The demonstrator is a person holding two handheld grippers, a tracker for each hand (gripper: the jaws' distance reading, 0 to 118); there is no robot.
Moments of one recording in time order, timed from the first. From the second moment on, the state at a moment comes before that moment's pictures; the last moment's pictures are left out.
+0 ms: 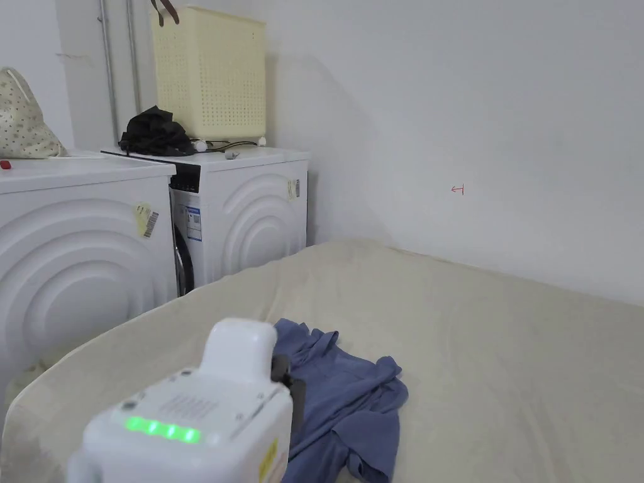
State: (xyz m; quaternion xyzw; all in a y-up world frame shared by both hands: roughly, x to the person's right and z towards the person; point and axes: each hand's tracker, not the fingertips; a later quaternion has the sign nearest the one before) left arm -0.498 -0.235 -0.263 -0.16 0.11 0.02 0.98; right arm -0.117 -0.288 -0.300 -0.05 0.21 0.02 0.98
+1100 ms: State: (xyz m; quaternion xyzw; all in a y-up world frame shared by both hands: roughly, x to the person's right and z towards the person) left arm -0.618 -0.375 -0.493 -0.52 0.09 0.09 0.84; right arm -0.099 -0.358 -0.334 -0.18 0.20 0.07 0.96
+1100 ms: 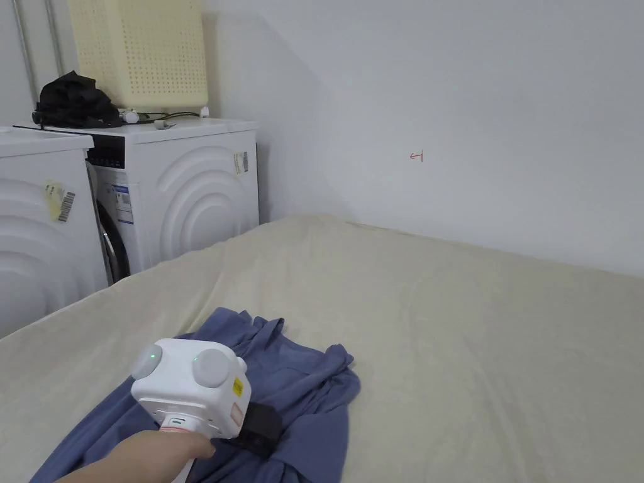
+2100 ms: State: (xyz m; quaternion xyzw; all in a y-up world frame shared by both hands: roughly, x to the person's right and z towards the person) left arm -0.515 -0.006 -0.350 -0.27 -0.05 -0.02 0.96; right arm -0.024 -0.303 -0.303 -0.13 0.13 -0.02 0.98
